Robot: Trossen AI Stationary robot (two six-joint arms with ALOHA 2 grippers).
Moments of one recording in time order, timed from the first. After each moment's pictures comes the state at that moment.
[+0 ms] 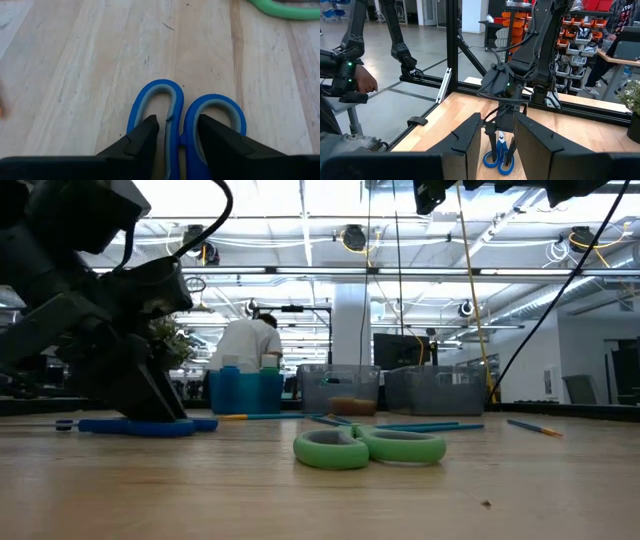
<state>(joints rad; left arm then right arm) -0.41 1.61 0.50 0.15 -0.27 -0.44 0.13 1.12 0.67 0.40 -0.18 -0.07</state>
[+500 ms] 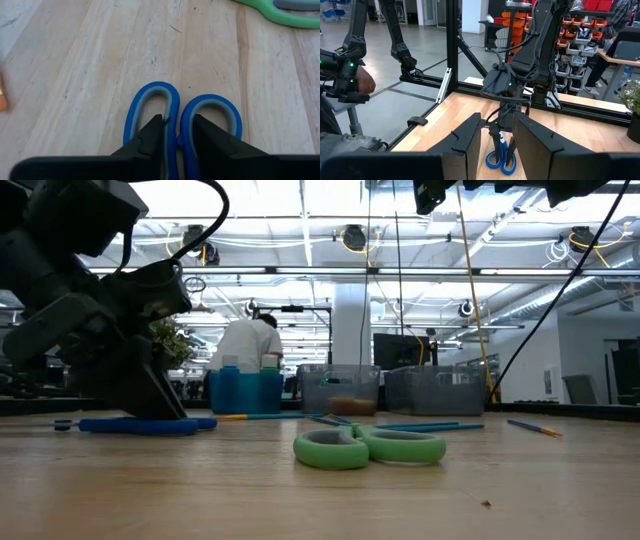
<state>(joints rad) -0.41 1.62 0.47 0.18 -0.27 -0.48 0.13 1.12 0.67 0.40 -0.18 -0.07</state>
